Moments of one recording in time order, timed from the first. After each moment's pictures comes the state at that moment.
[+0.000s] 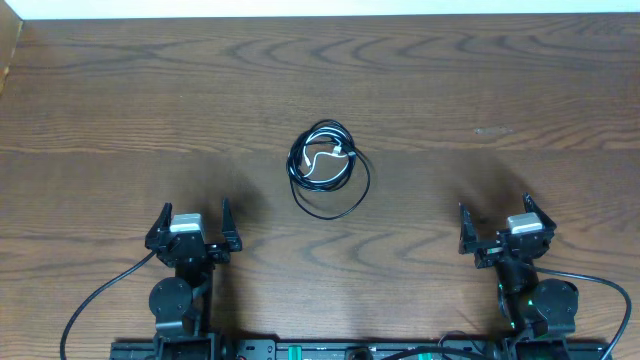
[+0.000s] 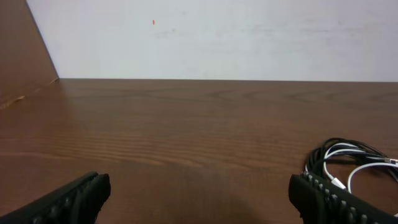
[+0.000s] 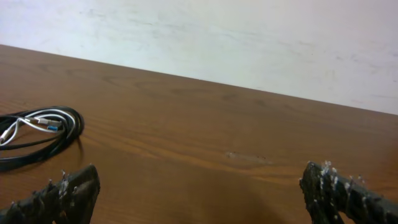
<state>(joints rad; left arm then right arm) 0.06 0.01 0.01 -0.11 0.00 0.02 0.07 0.01 0.01 -0.07 -0.09 -0.10</state>
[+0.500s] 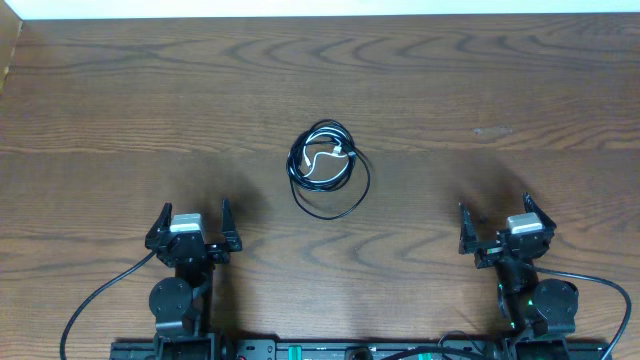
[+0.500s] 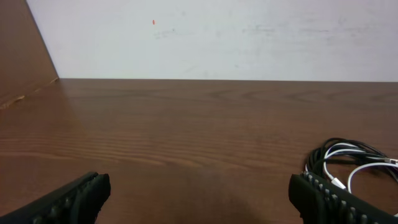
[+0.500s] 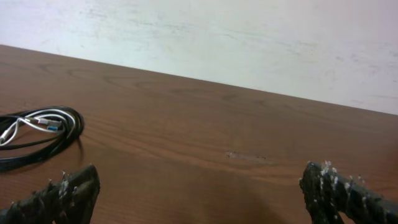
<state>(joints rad) 0.06 0.01 0.01 -0.11 0.00 0.02 0.07 0.01 0.01 -0.07 -0.09 -0.10</state>
